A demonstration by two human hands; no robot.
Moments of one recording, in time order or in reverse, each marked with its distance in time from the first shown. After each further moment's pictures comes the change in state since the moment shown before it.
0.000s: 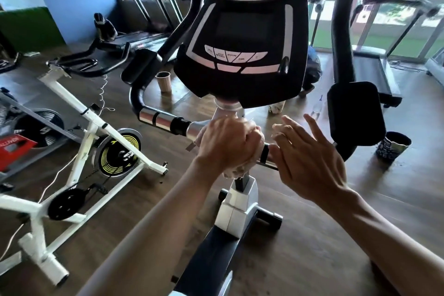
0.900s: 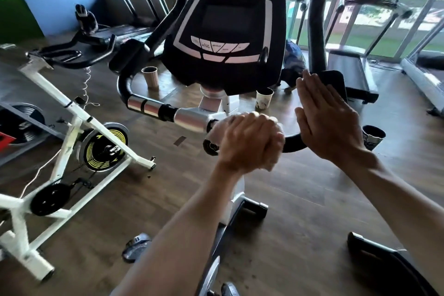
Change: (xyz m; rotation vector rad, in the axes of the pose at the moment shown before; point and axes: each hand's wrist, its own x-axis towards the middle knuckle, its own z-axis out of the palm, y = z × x) left_hand -0.022 0.062 0.041 -0.080 0.342 0.195; right_hand -0.010 0.069 -0.021 -0.024 0.039 0.192
